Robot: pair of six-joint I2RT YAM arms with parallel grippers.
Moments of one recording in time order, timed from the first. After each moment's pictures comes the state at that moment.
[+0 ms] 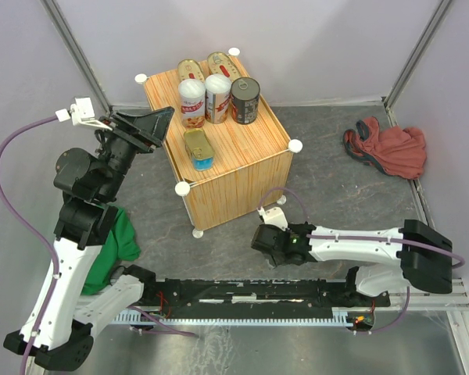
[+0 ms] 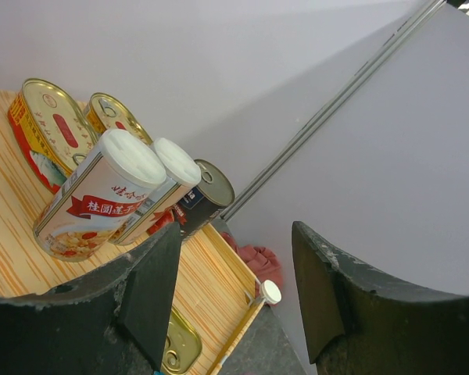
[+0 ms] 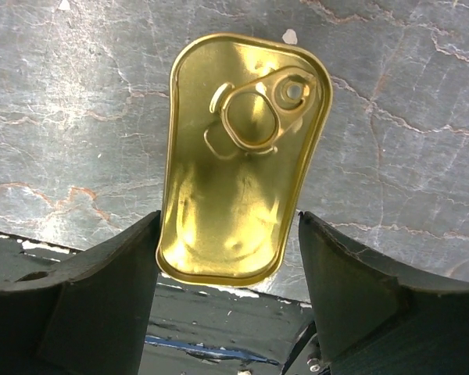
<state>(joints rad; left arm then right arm) -0.35 0.83 1.24 -0.13 0.03 -0.71 1.24 1.37 0.77 -0.73 0.41 0.78</state>
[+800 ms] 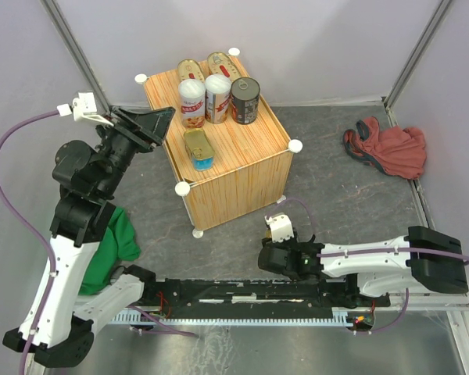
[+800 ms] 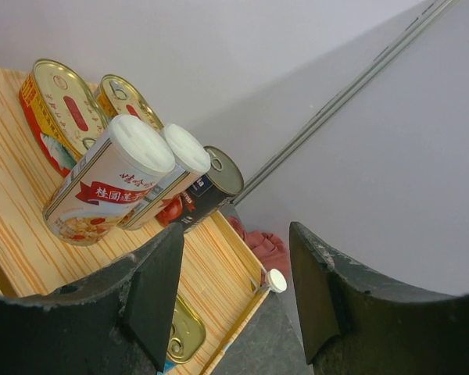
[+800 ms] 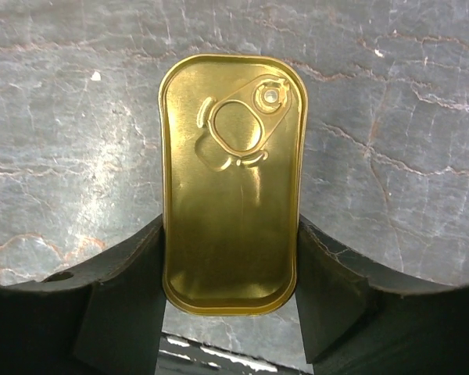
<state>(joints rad) -0.35 0.87 1.31 -0.24 0.03 -0.71 1.38 1.26 0.56 -0.46 0.67 0.87</state>
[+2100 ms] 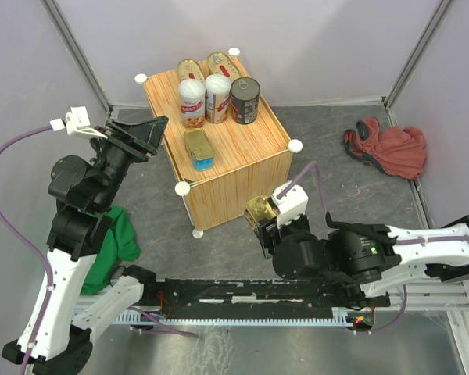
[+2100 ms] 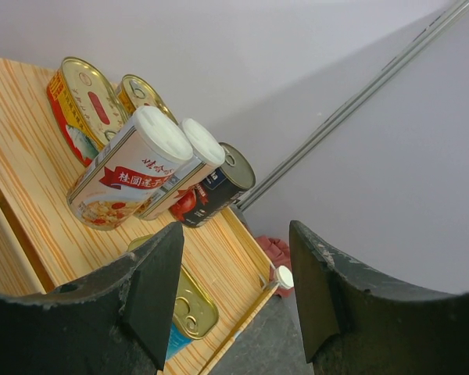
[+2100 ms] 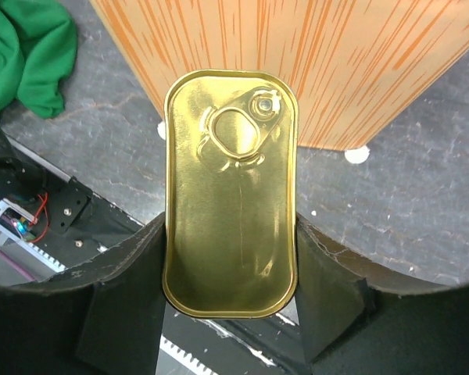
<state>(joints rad) -0.35 0.78 1.25 -0.26 -0.02 -0.71 1.70 1.17 1.44 -1.09 0.96 0.79</state>
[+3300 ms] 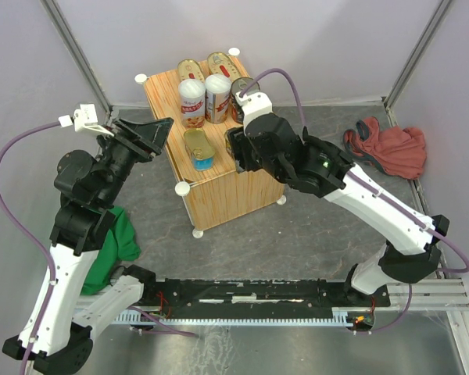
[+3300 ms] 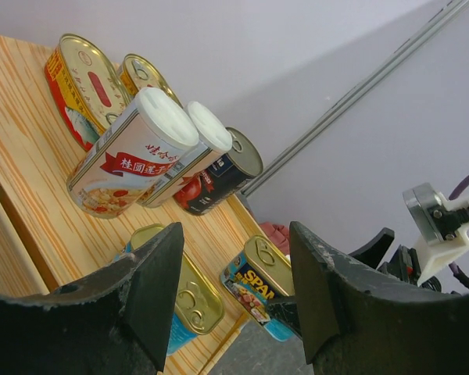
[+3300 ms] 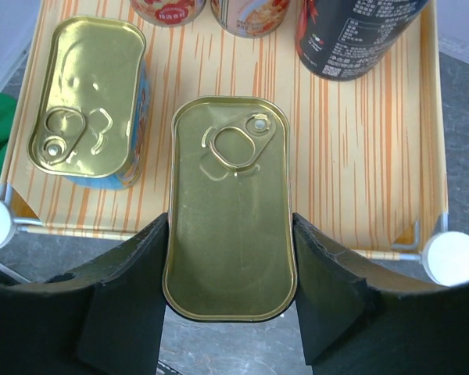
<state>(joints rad) -0.35 0.81 1.25 -0.28 0.01 -0.71 1.06 1.55 1.94 -0.91 0.52 0.29</state>
